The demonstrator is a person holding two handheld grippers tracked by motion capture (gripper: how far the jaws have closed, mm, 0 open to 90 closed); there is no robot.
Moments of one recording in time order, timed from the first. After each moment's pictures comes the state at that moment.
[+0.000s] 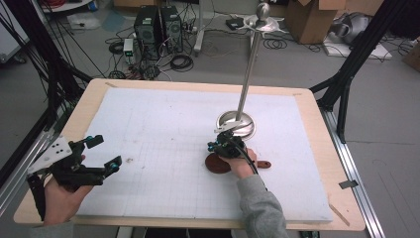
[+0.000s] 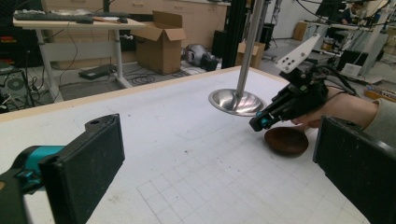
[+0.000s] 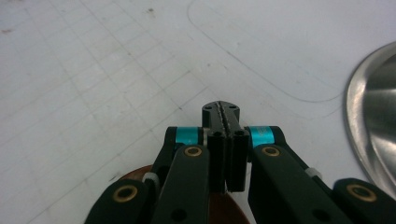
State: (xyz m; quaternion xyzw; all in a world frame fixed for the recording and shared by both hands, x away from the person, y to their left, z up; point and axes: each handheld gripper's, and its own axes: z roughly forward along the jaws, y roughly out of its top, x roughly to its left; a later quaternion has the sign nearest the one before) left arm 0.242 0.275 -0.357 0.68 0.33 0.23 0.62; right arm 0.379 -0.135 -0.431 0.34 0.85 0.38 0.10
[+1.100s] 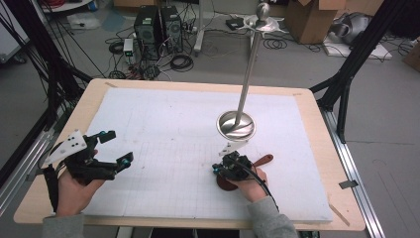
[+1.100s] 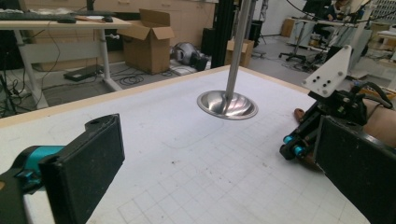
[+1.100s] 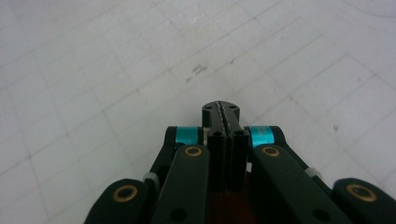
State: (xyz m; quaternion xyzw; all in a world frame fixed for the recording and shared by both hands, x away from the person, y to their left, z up) left arm 0.261 0.251 -0.355 0.69 0.31 0.21 0.62; right arm 0.314 -0.155 -0.436 0.30 0.88 0.35 0.07
